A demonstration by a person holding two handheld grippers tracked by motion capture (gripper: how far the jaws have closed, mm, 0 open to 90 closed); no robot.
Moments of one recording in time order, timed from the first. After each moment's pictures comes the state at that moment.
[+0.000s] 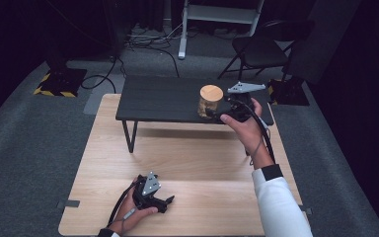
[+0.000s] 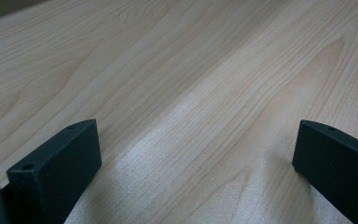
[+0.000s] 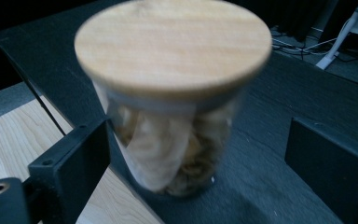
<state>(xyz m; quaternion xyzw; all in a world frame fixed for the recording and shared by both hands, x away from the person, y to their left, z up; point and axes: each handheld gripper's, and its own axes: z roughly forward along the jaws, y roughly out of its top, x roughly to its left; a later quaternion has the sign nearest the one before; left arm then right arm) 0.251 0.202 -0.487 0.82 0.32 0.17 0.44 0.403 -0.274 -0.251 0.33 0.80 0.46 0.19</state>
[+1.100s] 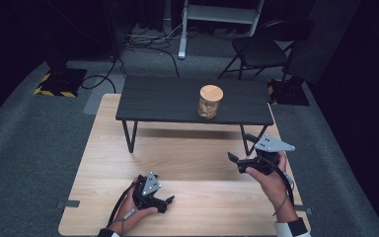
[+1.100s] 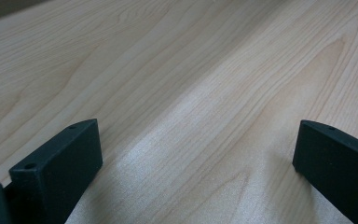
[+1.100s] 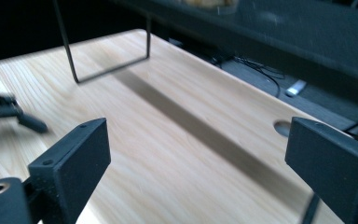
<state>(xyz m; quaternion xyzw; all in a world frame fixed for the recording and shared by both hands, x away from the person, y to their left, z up) 0.251 0.202 -0.487 0.82 0.32 0.17 0.44 0.282 -0.349 -0.346 0.28 0.79 0.48 0.26</state>
